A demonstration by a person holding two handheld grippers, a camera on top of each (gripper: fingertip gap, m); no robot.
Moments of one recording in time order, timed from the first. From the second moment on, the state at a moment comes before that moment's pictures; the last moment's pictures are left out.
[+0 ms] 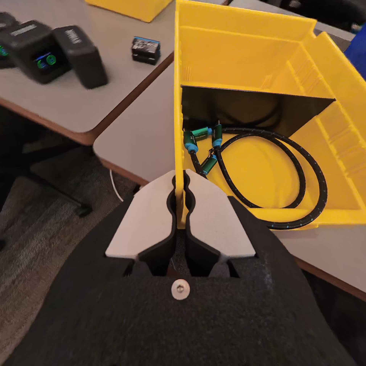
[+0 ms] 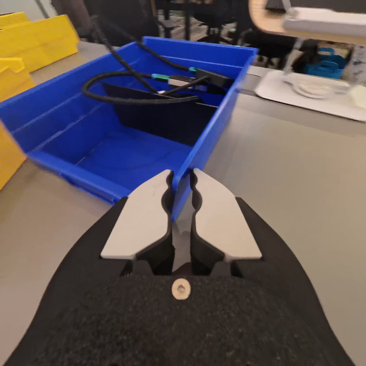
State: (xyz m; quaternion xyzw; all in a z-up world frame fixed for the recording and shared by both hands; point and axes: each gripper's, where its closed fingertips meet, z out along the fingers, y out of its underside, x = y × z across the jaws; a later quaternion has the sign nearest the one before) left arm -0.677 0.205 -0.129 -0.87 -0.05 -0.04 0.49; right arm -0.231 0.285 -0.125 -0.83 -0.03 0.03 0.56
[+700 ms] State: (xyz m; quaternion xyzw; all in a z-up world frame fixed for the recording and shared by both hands) left arm -0.678 0.147 -0.129 -0.85 -0.09 -0.03 0.51; right arm -0.448 0.177 -0.093 -0.78 -0.19 0.19 0.56
